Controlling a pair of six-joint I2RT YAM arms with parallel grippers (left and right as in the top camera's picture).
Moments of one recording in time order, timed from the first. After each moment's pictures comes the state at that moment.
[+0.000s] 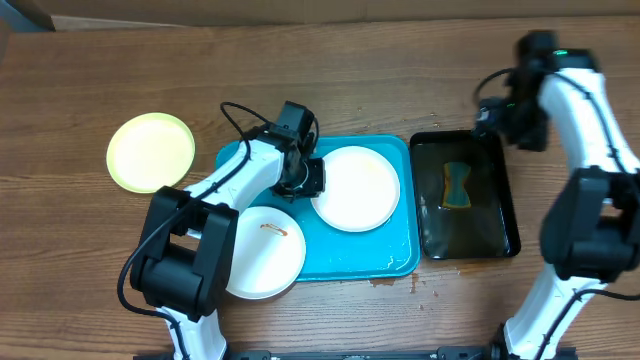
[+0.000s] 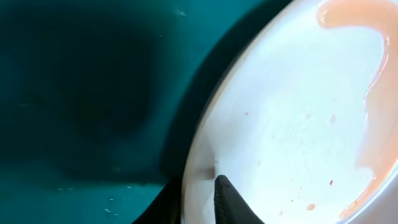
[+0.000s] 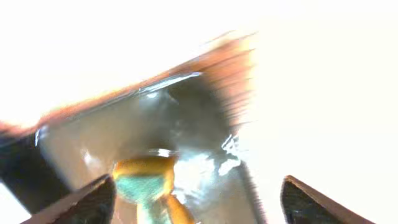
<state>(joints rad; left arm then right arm) -0.39 1.95 1.25 -0.68 0.25 -0.41 -0.14 2.06 1.78 -1.23 -0.03 0.22</state>
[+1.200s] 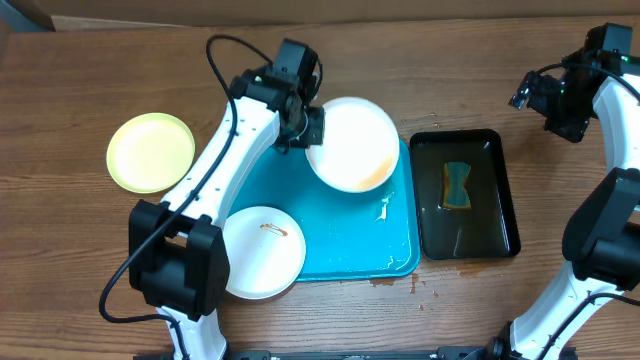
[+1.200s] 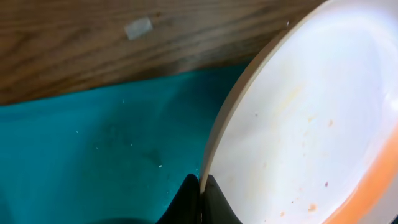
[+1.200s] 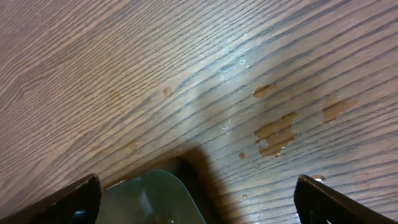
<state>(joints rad) -0.38 1.95 1.72 -1.03 0.06 -0.28 -0.29 2.06 1.78 -1.01 -0.20 0.25</state>
